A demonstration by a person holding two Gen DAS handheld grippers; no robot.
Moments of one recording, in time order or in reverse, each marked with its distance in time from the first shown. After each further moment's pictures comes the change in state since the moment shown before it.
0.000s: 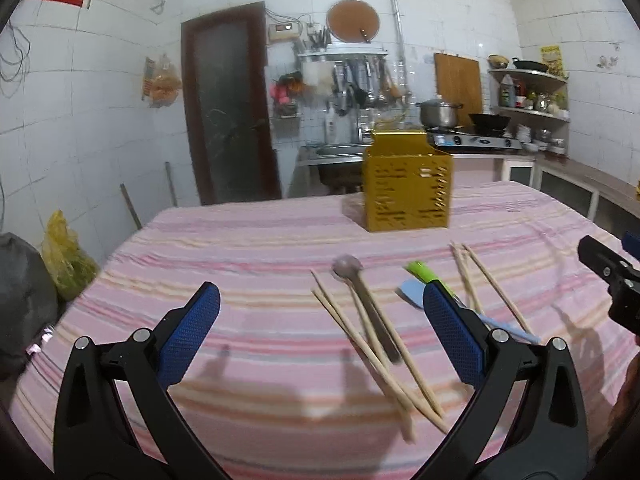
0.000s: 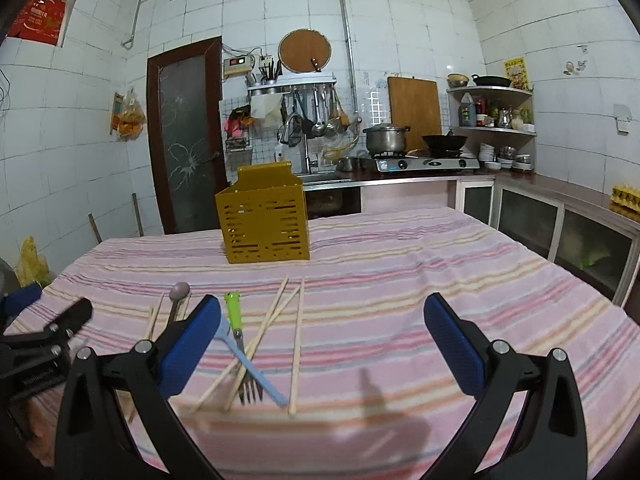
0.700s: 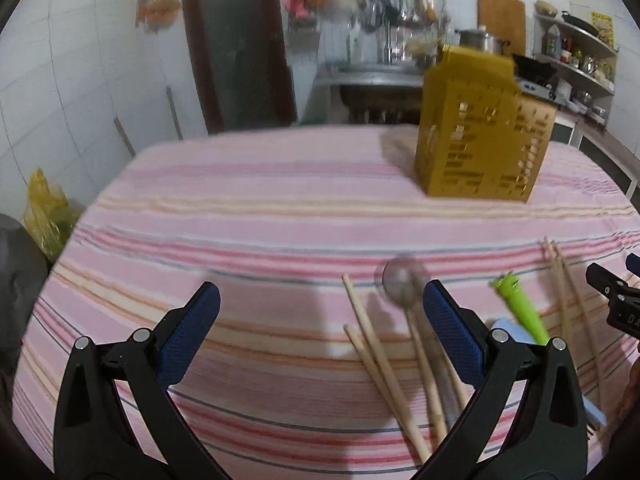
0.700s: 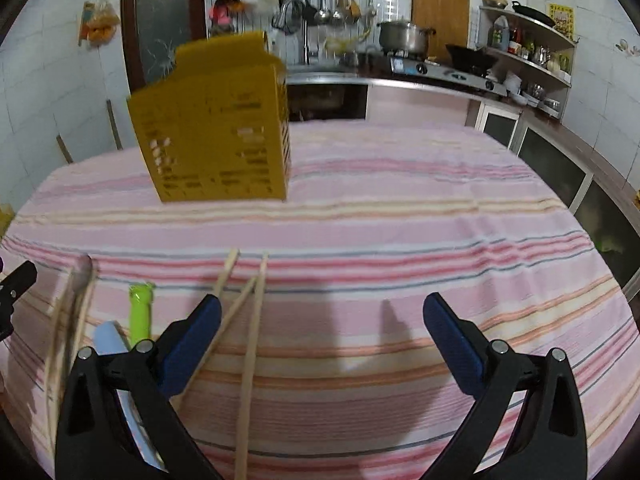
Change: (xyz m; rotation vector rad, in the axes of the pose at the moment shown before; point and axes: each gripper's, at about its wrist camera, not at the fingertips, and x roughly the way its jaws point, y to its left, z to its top) left arm 0.162 0.014 0.019 -0.061 0.330 0.030; right arm 0.189 0.002 0.004 -0.082 0.437 -0.048
